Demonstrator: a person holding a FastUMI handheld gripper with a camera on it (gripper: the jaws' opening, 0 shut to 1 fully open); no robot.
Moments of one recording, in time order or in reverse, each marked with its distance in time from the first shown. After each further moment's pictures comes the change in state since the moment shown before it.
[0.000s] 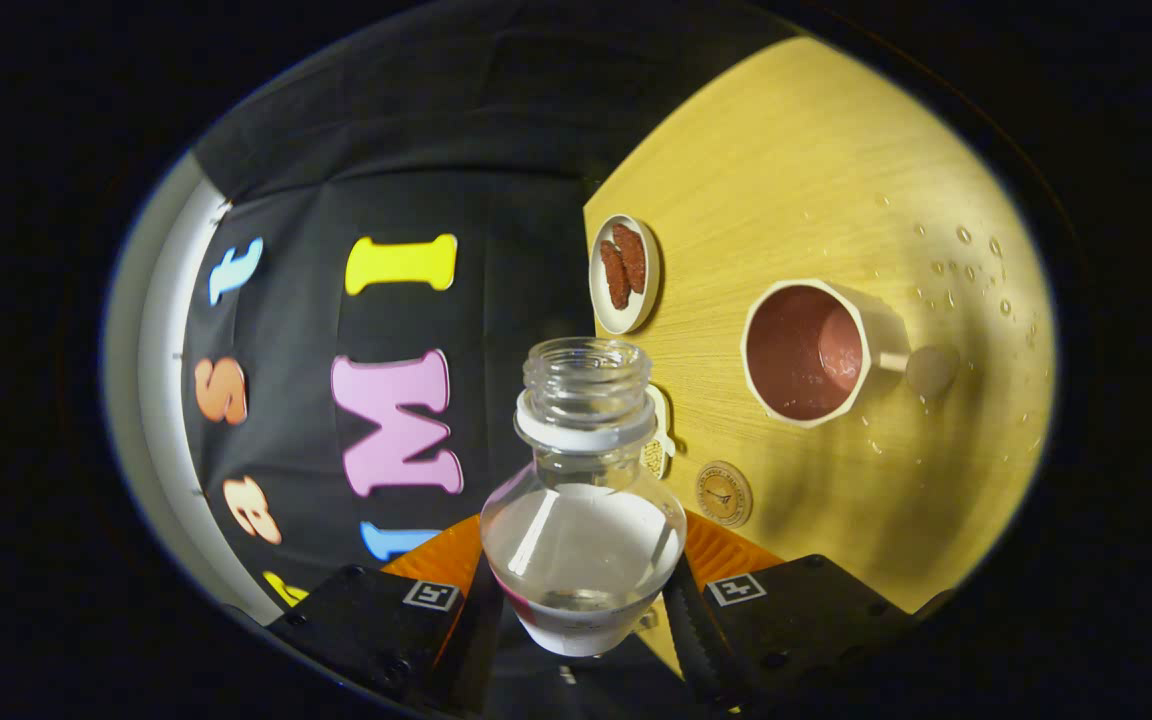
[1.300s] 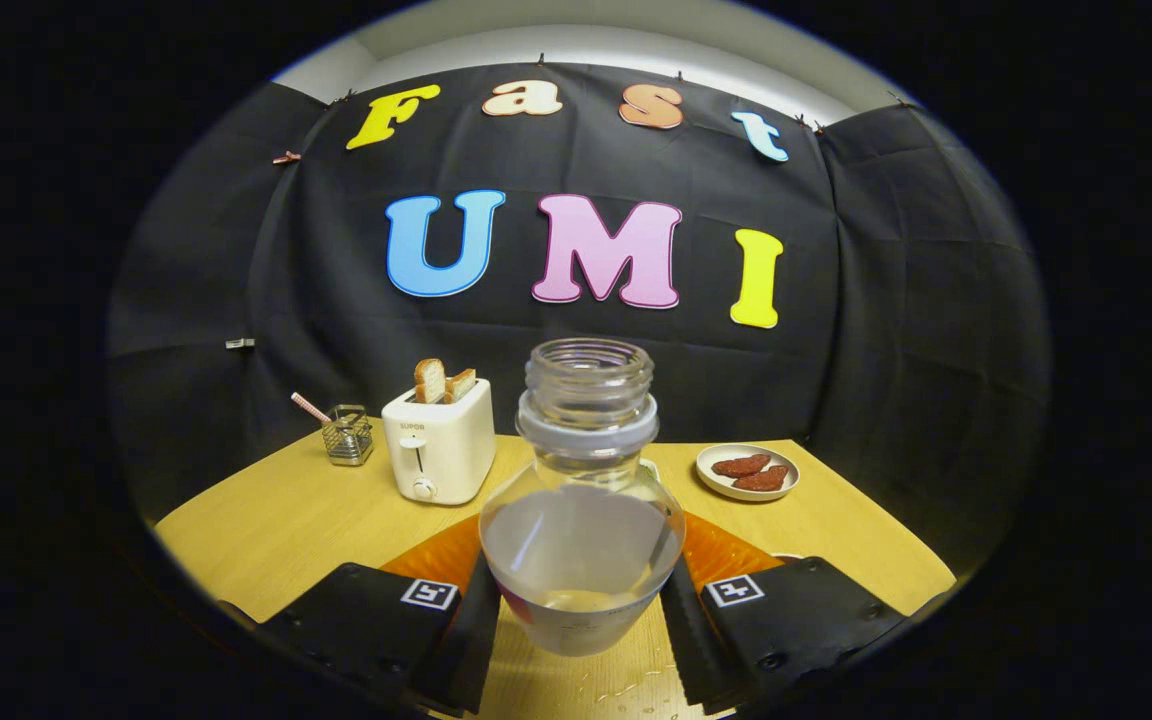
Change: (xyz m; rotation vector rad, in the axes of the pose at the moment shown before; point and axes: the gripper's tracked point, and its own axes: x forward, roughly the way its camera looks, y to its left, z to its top) arm -0.031 0.003 -0.086 -1.566 -0.139 0.153
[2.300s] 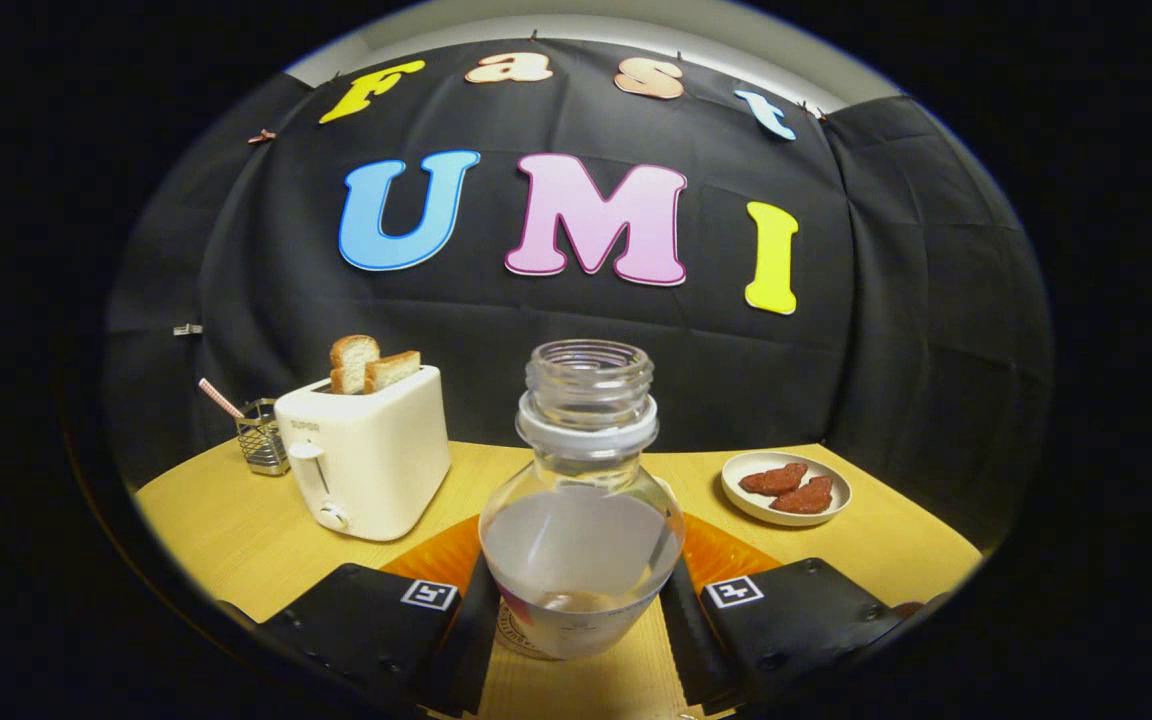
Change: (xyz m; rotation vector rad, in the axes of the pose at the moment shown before) arm 0.166 -0.002 -0.049 0.037 0.021 -0.069
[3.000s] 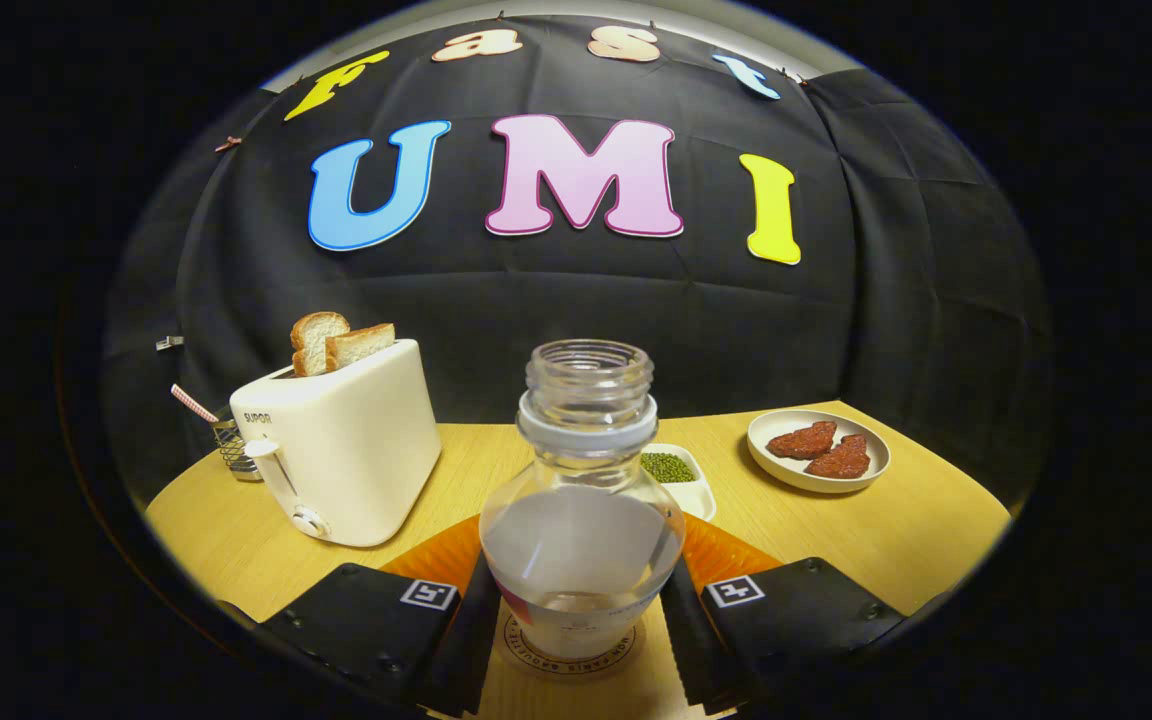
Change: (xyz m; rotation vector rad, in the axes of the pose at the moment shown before) arm 0.033 0.004 -0.026 0.060 0.082 -0.013
